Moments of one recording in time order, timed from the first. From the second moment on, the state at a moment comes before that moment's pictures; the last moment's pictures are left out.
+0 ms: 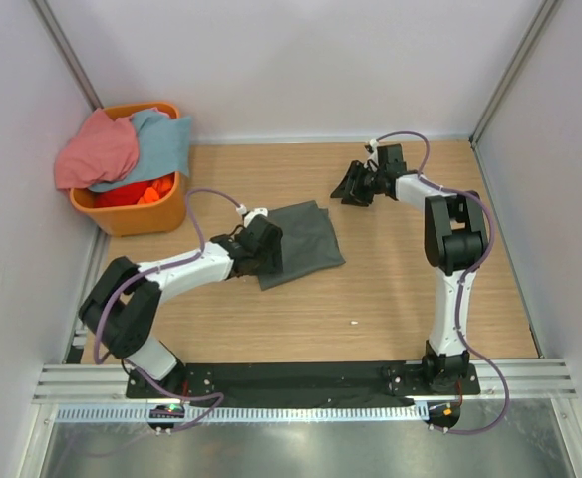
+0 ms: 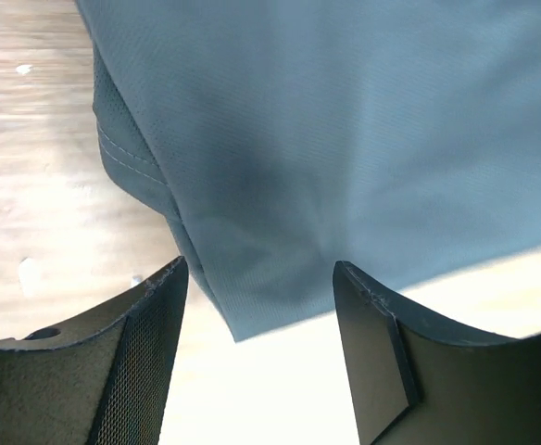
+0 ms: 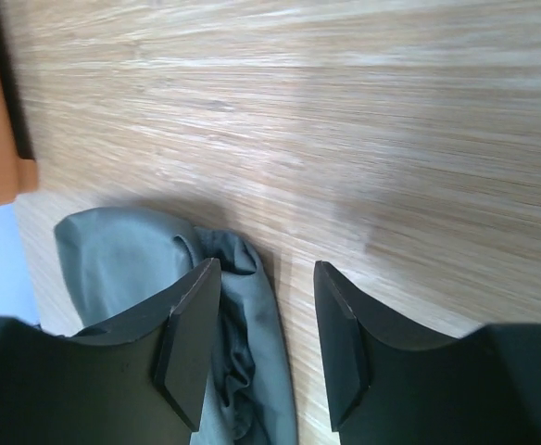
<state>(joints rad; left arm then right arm) -0.70 1.61 0.93 -0.33 -0.24 -0.67 0.16 2.18 1.53 -0.17 -0.54 0.51</state>
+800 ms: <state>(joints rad) -0.79 1.51 0.76 -0.31 -0.29 -0.78 0.28 2.21 1.62 -0.16 -0.63 0.54</state>
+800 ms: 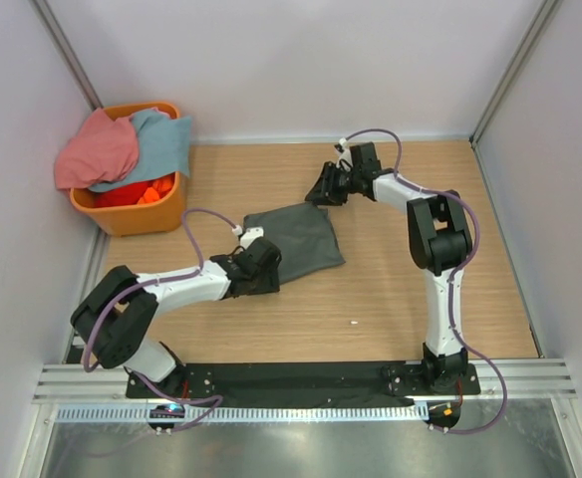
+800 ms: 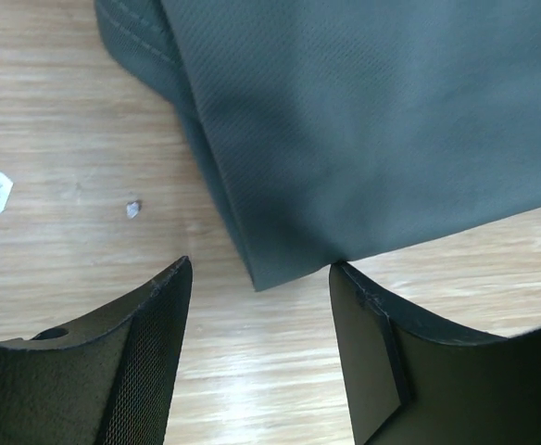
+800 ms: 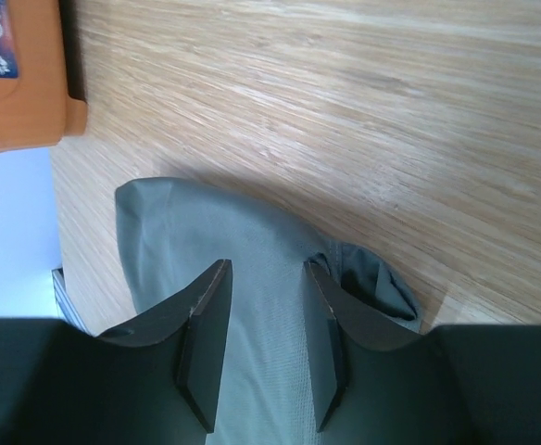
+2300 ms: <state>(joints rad) -0.79 1.58 0.78 -0.19 -0.29 -0.79 0.28 2.24 1.63 -0.22 -0.59 0.51</state>
